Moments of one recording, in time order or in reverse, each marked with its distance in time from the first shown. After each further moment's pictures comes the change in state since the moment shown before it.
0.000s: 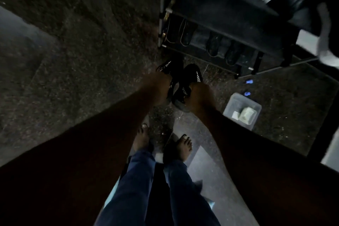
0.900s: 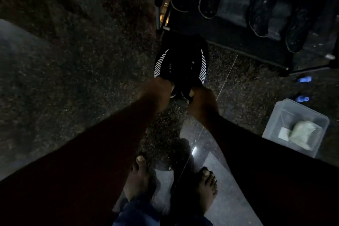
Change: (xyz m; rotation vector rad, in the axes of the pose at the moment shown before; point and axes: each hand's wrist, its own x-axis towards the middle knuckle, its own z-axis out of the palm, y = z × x) left_hand 0.243 -0.107 0.221 0.194 -0.004 -0.017; right_hand 0.226 0.085 0.232 0.146 0.003 0.027
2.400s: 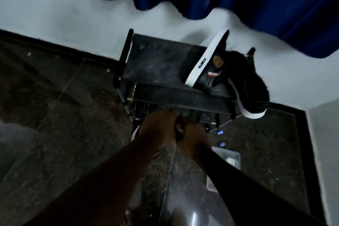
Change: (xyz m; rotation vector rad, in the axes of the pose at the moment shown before) left_hand -0.193 0.165 -0.356 -0.081 0.375 0.281; right_hand -0.207 -0.094 -0.341 0.034 0.352 -0.209
